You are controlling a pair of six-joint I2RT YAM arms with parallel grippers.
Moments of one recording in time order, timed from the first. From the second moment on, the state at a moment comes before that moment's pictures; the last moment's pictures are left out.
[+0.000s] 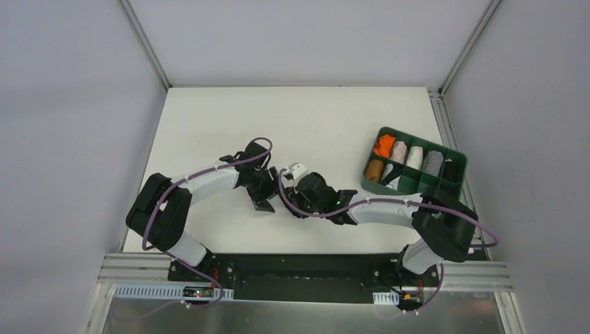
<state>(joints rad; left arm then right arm) -0.55 1.55 0.84 -0.48 0.35 -1.05 1.12 1.57 0.80 0.01 0.20 0.29</state>
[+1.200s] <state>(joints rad) -0.54 1.45 0.73 -0.45 0.31 -1.06 0.82 1.78 0.75 0.33 -0.71 0.77</state>
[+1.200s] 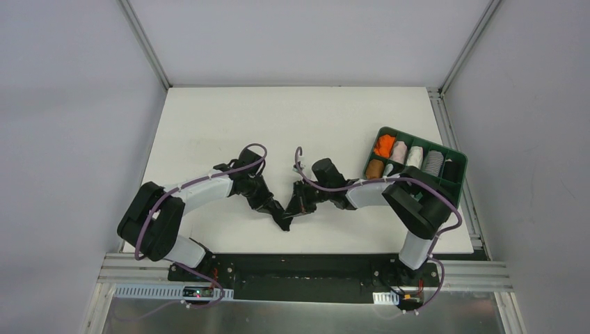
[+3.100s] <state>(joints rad) -0.54 1.58 0.82 -0.51 0.39 -1.11 1.37 1.74 1.03 -0.23 0.47 0.07</state>
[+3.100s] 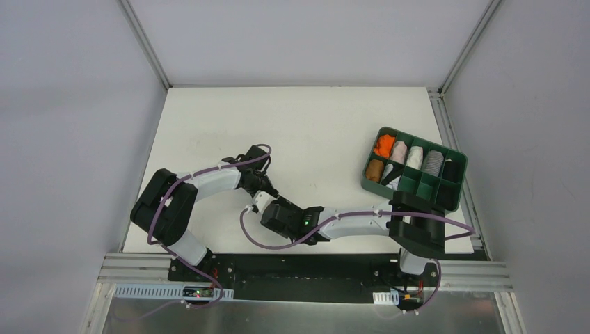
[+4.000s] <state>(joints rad) -0.54 1.58 0.84 -0.55 0.37 -1.09 1.35 1.76 1.02 -0.23 0.44 0.15</state>
